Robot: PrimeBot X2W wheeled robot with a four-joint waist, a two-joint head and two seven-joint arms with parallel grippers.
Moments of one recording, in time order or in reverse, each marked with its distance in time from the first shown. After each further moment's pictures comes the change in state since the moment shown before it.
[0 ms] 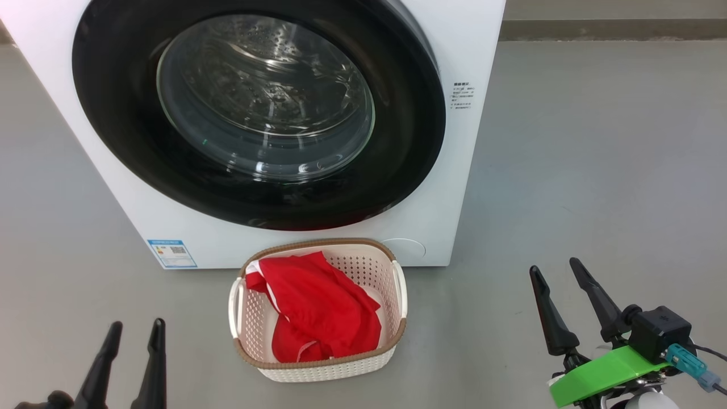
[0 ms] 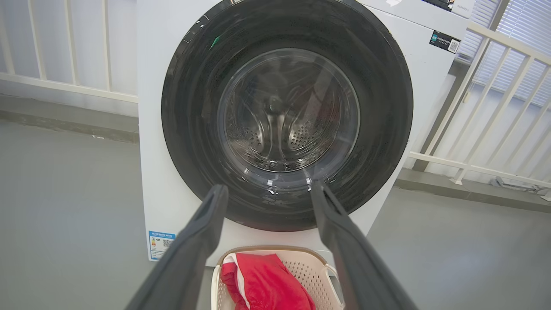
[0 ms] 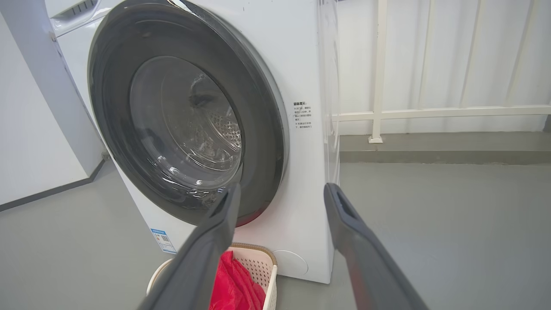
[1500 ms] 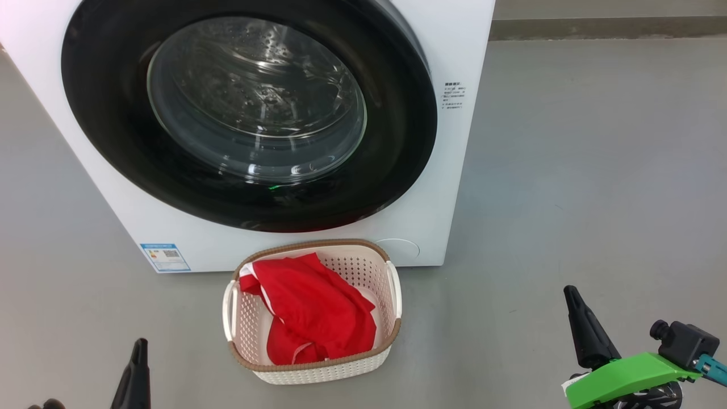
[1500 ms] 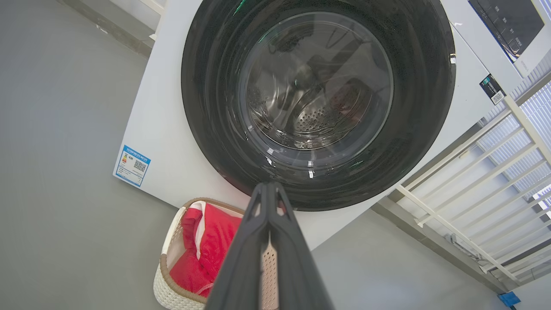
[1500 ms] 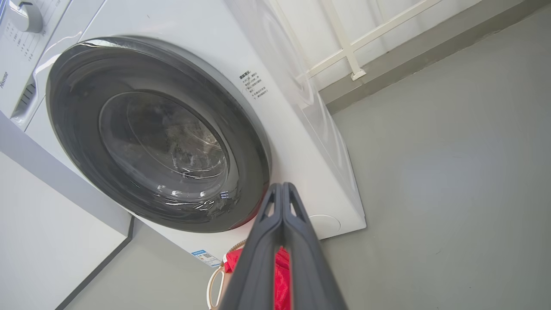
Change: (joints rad) left arm -0.020 -0.070 0.018 0.112 -0.340 0.000 0.107; right arm 0.024 0.029 -0.046 0.073 0.412 0.000 0.109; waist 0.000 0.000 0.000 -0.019
